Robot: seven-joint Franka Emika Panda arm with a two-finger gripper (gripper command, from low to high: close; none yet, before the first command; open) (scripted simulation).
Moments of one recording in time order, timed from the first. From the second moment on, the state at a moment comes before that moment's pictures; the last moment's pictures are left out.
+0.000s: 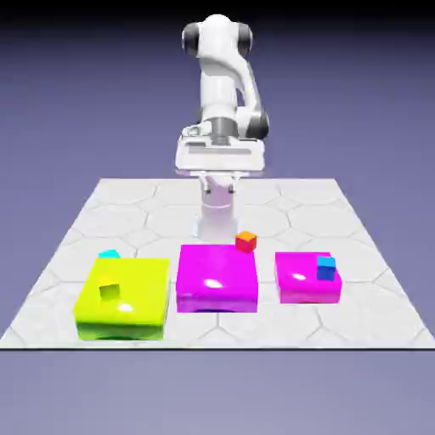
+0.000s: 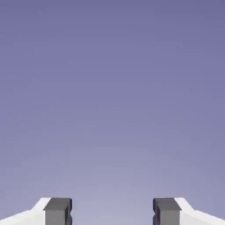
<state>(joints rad) -0.01 -0.55 -0.01 -2.81 -0.01 3.03 0.79</state>
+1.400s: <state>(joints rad) -0.74 0.07 -0.28 -2.74 -0.24 2.80 2.56</state>
